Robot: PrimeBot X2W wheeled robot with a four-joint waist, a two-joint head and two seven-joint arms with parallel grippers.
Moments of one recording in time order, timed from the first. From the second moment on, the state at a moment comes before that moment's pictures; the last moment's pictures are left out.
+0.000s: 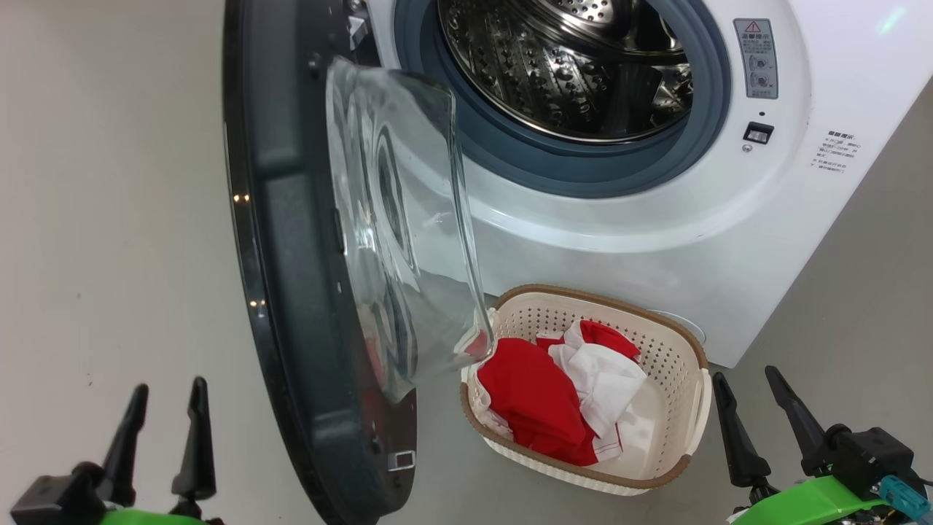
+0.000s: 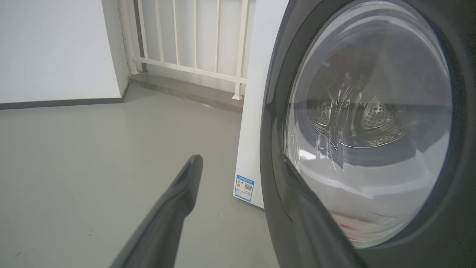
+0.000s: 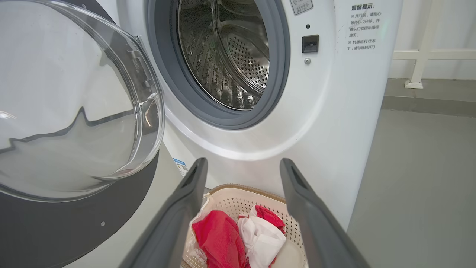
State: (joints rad) left arm -0.06 0.12 0.11 0.21 -0.36 -0.13 -0.25; right arm 0.04 -0.07 -0.01 0.22 0.31 0.13 -0.26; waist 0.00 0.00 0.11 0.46
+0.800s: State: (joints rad) left arm -0.05 0.11 0.12 0.24 -0.41 -0.13 -0.25; right arm 0.04 -0.07 -0.01 0.22 0.31 0.13 -0.26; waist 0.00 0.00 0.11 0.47
